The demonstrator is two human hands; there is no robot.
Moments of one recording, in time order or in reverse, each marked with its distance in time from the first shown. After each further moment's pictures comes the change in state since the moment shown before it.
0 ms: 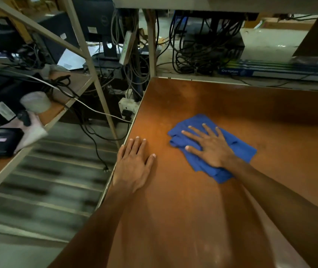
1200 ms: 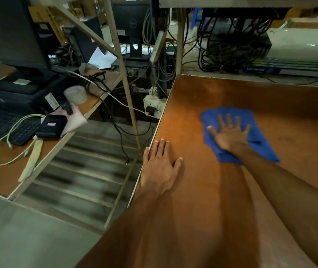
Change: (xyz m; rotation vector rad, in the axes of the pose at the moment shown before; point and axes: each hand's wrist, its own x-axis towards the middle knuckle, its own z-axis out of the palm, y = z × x) left_hand -0.062 -0.004 -0.016 -0.049 -0.013 -0.052; right_hand 0.016 -0.053 0.000 0.083 -0.005 0.449
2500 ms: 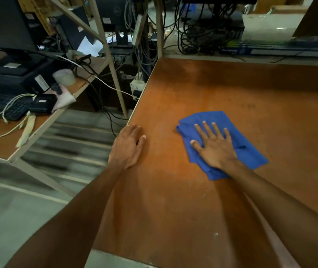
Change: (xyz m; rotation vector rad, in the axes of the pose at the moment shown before) left_hand -0.069 -0.026 -0.011 -0.081 0.054 0.049; right_hand -0.189 0.060 0.016 -0.071 0.068 -0.244
